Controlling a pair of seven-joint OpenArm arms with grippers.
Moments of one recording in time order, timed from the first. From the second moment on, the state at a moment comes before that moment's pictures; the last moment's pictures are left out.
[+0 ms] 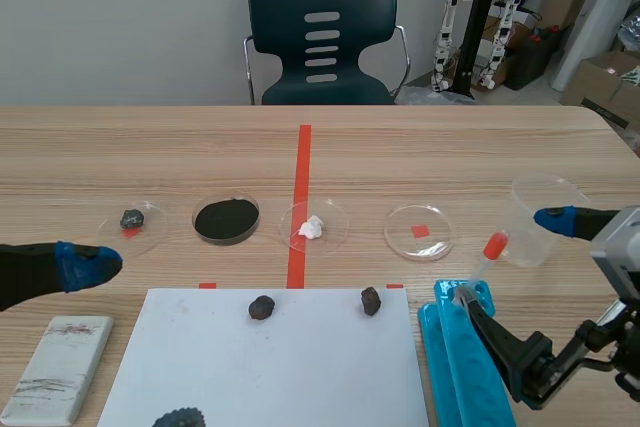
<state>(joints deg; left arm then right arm) 61.2 -30.5 -8.1 123.2 -5.4 -36.4 -25.4 -31.3 33.3 -2.9 88.6 -1.1 18.3 33.5</state>
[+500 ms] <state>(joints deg) 61.2 -30.5 -8.1 123.2 -5.4 -36.4 -25.4 -29.5 32.0 -3.0 88.5 -1.6 18.3 33.7</state>
